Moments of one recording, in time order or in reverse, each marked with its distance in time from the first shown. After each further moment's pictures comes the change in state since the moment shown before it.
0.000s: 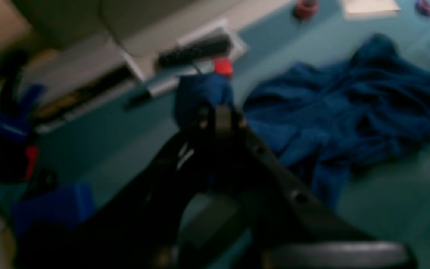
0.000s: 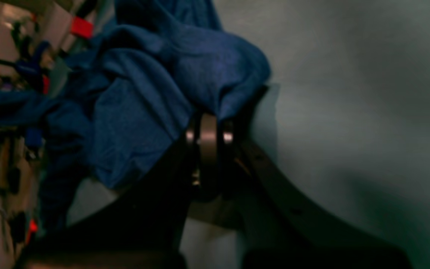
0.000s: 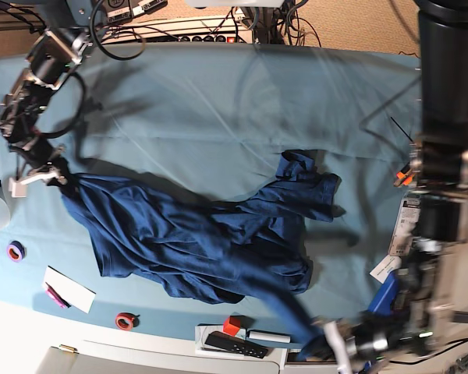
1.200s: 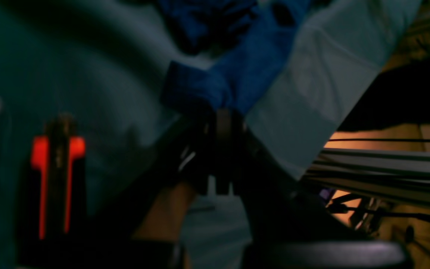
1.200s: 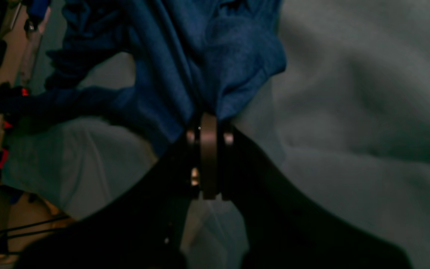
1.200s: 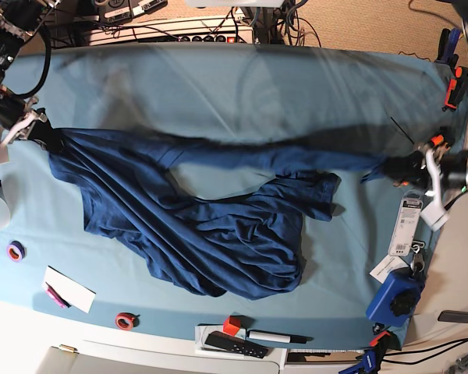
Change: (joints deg) left arm 47.7 -21.1 -22.7 20.9 -38.6 -8.6 27.3; right arm -22.8 7.2 2.6 25.7 24.9 5.4 -18.4
